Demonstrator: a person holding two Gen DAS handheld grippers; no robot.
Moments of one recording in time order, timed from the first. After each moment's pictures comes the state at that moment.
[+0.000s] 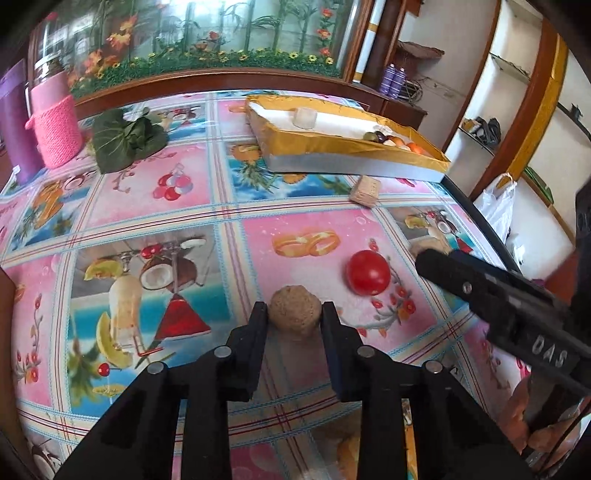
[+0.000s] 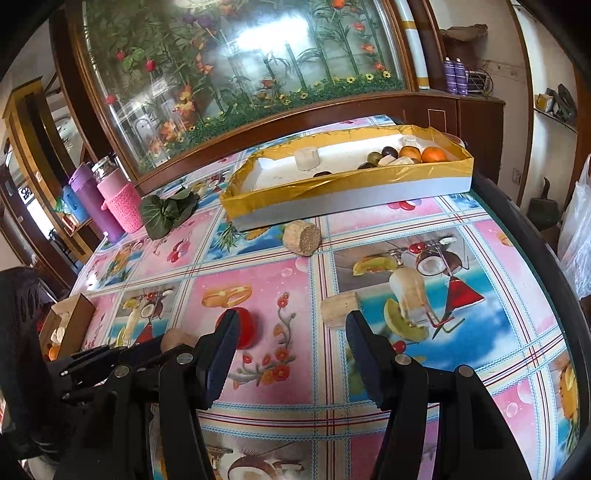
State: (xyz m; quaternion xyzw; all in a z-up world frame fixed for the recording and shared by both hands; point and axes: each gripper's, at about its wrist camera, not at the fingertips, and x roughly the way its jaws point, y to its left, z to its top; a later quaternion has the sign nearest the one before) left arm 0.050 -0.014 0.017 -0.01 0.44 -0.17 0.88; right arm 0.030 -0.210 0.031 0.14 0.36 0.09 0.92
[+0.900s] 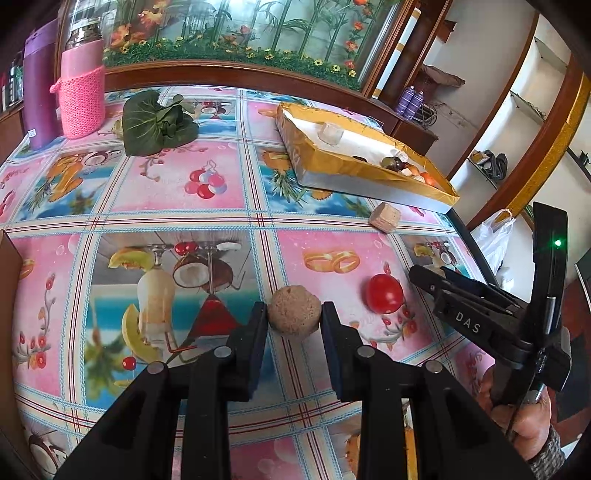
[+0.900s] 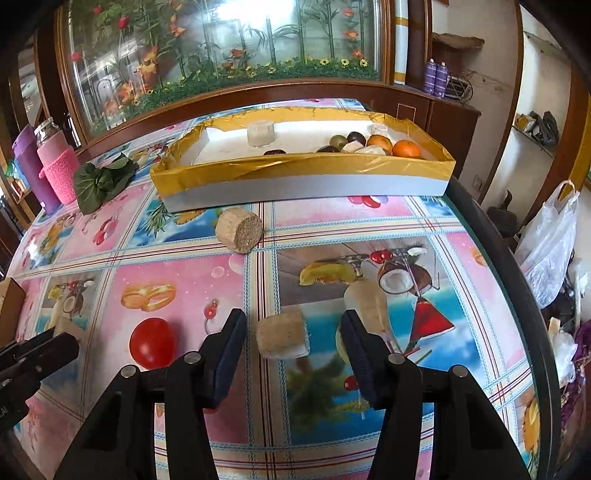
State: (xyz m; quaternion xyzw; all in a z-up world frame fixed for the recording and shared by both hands) left arm 0.055 0.014 0.028 -0.08 0.44 -0.17 0.88; right arm 0.072 -0.212 0.016 0.05 0.42 -0.01 0.91
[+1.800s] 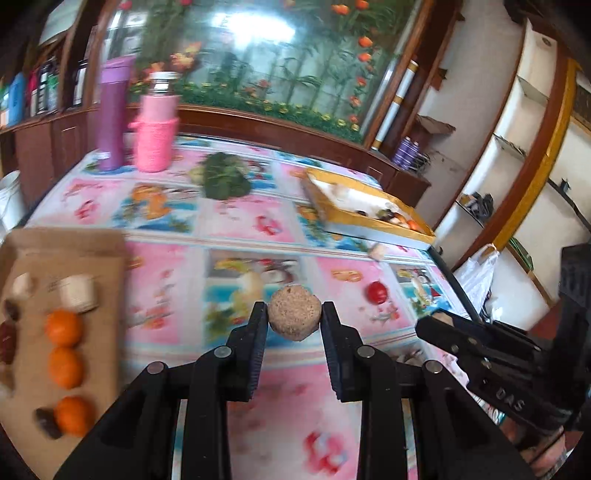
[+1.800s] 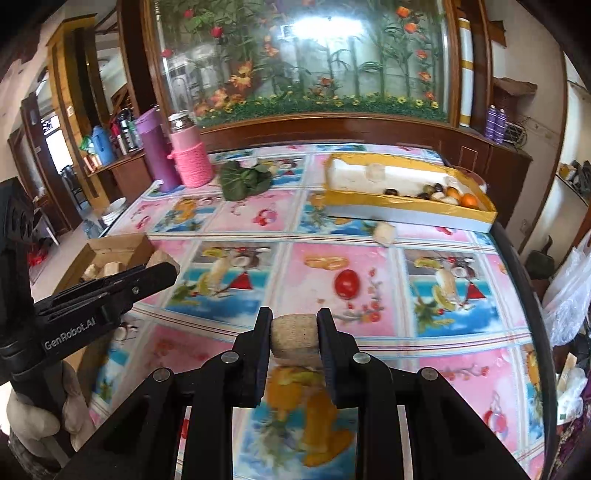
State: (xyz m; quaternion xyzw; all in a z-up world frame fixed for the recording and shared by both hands) left arm -0.047 0.127 0.093 -0.12 0.36 -0.14 0.92; right arm -0.048 -0.108 0.099 0.02 0.37 0.14 0.92
